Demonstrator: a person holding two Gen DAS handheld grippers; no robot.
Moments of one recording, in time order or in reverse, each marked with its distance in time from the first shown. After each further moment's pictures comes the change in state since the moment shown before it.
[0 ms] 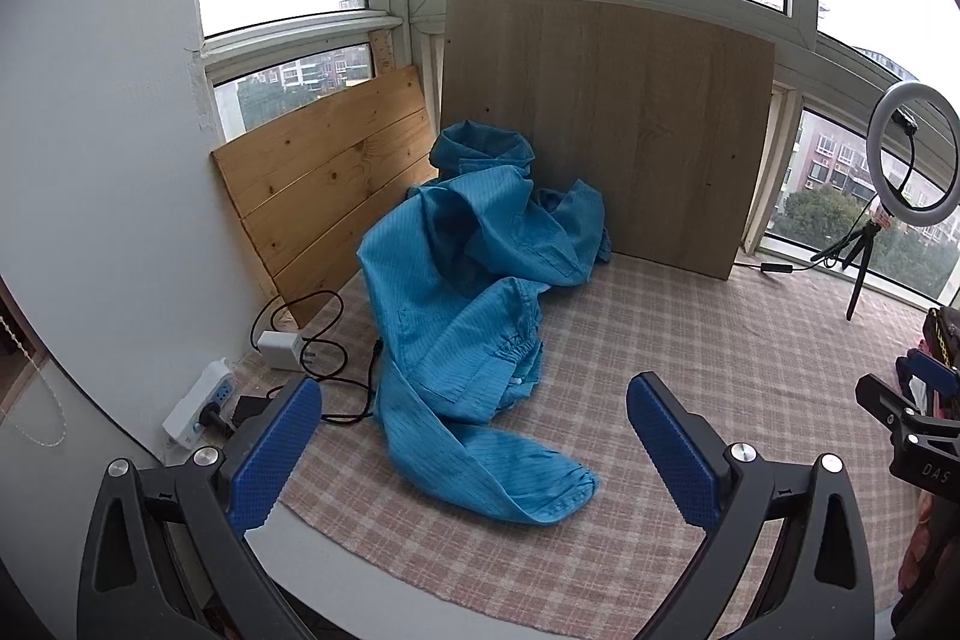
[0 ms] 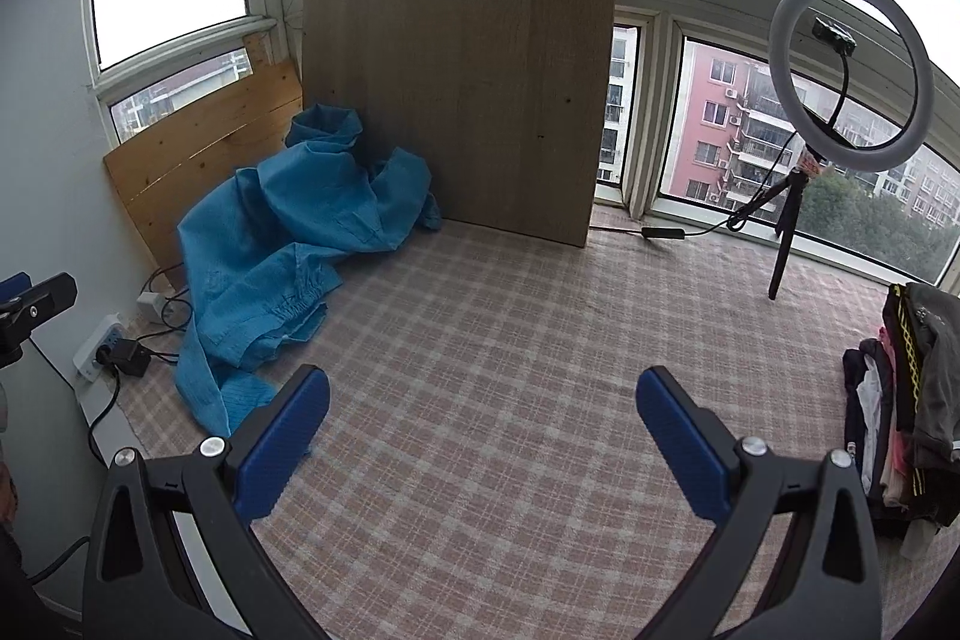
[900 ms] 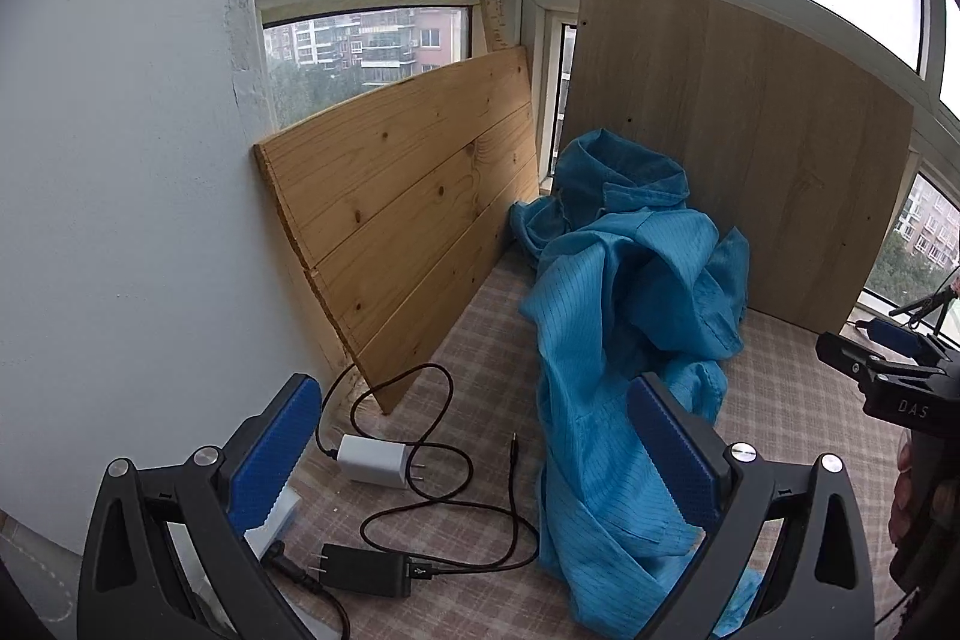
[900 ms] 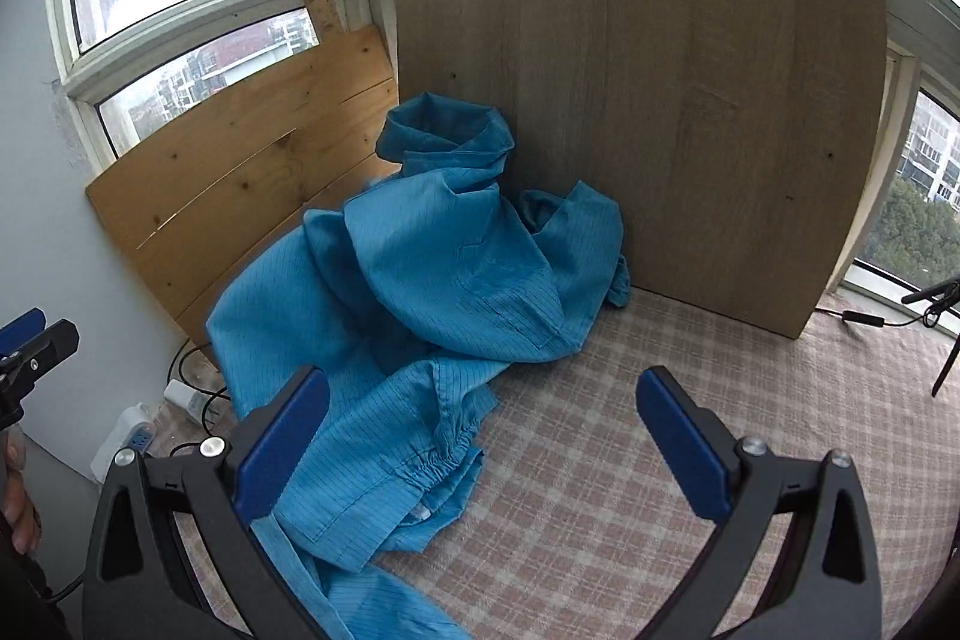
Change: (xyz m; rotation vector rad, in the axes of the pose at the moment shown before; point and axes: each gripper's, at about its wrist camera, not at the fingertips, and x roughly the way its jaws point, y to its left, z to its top) left arm 0.150 0.151 0.069 -0.054 0.038 -0.001; right arm 0.191 0.171 0.115 -0.073 0.072 0.154
